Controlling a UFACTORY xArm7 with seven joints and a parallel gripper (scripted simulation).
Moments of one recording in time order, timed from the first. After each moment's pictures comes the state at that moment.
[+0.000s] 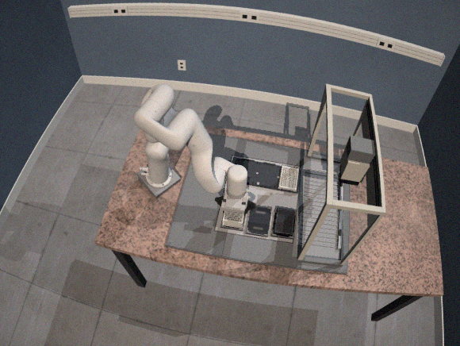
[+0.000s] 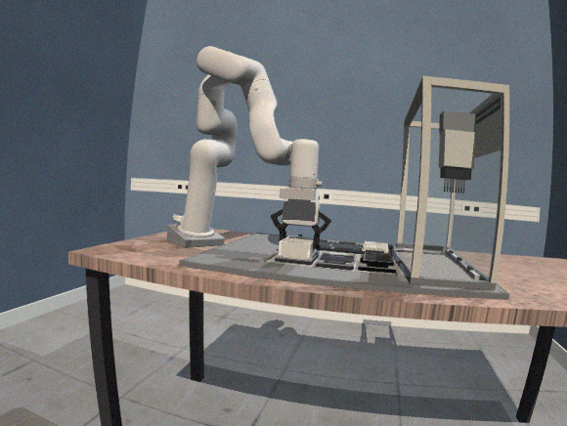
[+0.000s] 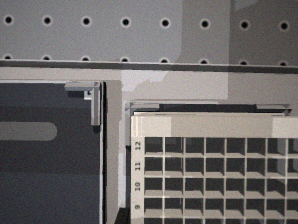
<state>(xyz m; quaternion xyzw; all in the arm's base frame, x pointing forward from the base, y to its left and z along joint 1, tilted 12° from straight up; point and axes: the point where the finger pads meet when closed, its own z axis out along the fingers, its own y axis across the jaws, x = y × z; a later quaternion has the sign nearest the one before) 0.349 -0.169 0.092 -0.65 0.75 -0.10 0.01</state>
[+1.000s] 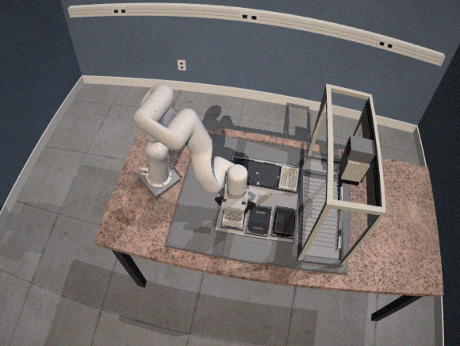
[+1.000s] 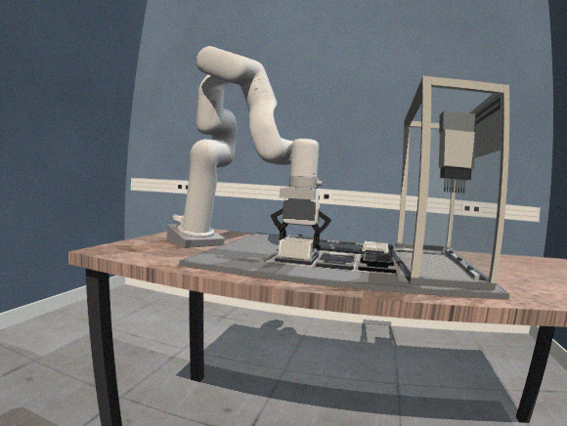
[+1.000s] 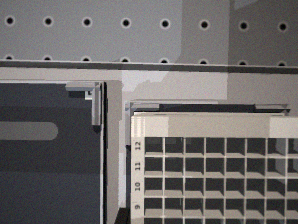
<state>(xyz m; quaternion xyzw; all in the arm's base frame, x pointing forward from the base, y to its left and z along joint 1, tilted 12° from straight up) 0.349 -0.169 0.094 -0.65 0.75 -0.10 0.01</state>
